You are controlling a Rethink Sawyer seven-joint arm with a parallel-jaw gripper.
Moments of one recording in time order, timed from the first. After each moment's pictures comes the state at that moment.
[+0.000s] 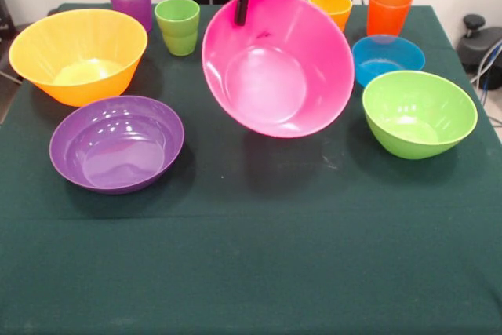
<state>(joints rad) -0.09 -0.71 -0.28 1.95 0.39 0.26 2.17</state>
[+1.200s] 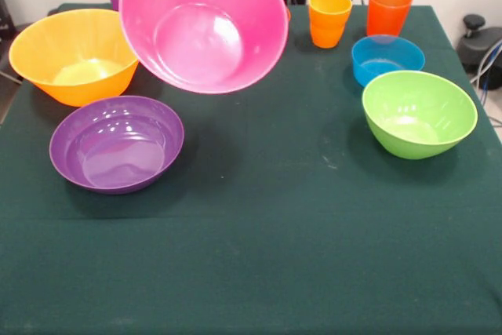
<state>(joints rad) -0.25 -0.84 -0.29 1.95 0.26 0.35 2.17</state>
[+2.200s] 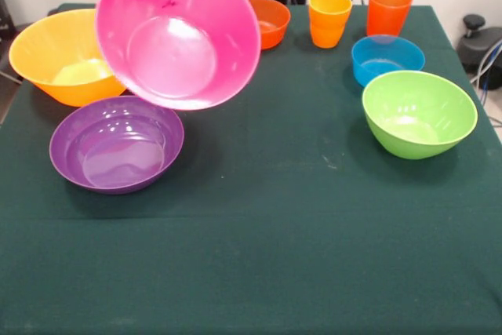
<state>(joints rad) -0.31 -0.77 -0.28 1.84 0.17 0.38 2.17</state>
